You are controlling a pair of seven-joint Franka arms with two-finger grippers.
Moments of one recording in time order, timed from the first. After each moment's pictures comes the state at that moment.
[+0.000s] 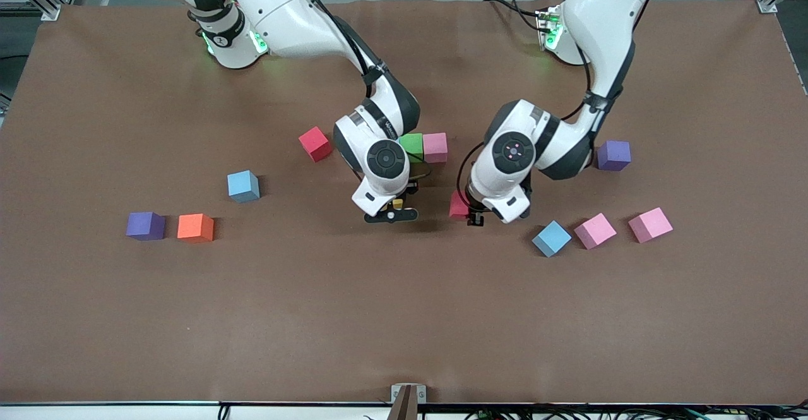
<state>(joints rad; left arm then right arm) -0.47 0.56 -0.14 -1.77 -0.02 2.32 -2.09 0.84 0.85 -0.15 -1.36 0.22 2.05 0.56</state>
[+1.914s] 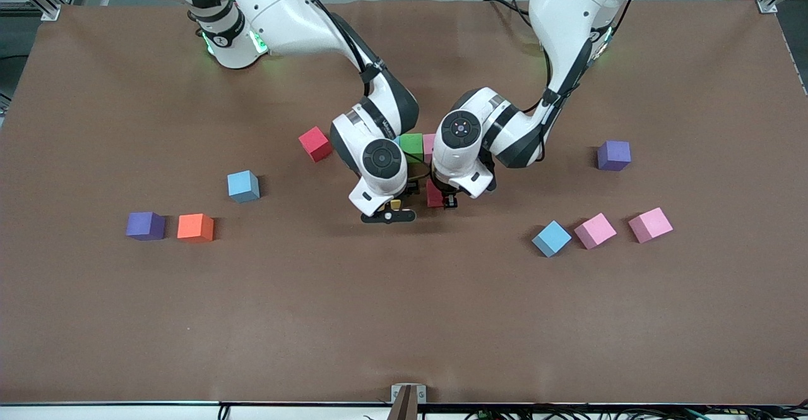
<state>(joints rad) -0.59 0.60 -0.14 -1.77 0.06 2.35 -2.40 0.84 0.81 -0.17 -1.35 0.24 2.04 0.58</state>
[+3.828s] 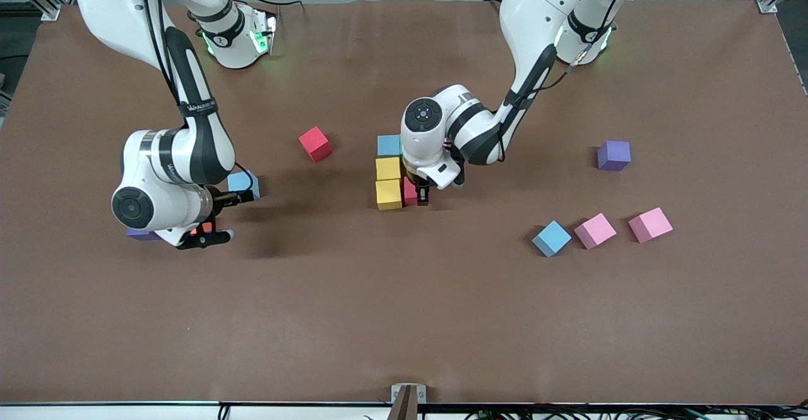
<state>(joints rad) -0.69 0.70 -0.13 -1.68 0.18 2.41 -2.50 0.46 0.47 -0.36 -1.85 0.24 1.92 -0.24</state>
